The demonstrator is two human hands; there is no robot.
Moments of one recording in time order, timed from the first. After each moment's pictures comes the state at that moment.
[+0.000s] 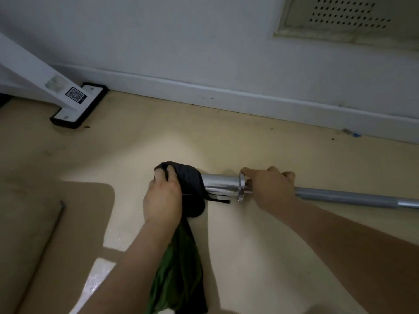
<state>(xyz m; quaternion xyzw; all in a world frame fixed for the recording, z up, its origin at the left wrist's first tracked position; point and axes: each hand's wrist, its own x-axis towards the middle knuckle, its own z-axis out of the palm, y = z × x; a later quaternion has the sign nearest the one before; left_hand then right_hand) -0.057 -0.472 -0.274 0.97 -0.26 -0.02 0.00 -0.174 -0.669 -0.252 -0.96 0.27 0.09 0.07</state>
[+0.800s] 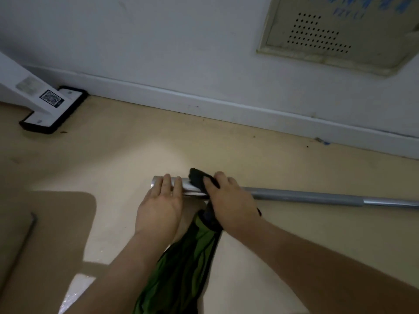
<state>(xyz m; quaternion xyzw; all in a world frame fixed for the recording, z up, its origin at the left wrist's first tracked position) -0.067 -0.473 -0.274 0.90 -0.43 0.01 0.01 -0.162 -0.603 -0.243 -0.98 0.16 0.04 0.05</state>
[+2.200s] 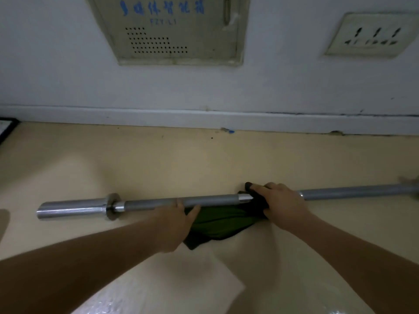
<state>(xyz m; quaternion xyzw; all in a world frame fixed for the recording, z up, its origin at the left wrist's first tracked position) -0.298 -0.683 -0.206 0.68 -0.64 -0.15 -0.31 -0.480 -0.898 -0.258 -0.96 0.25 0.06 0.14</state>
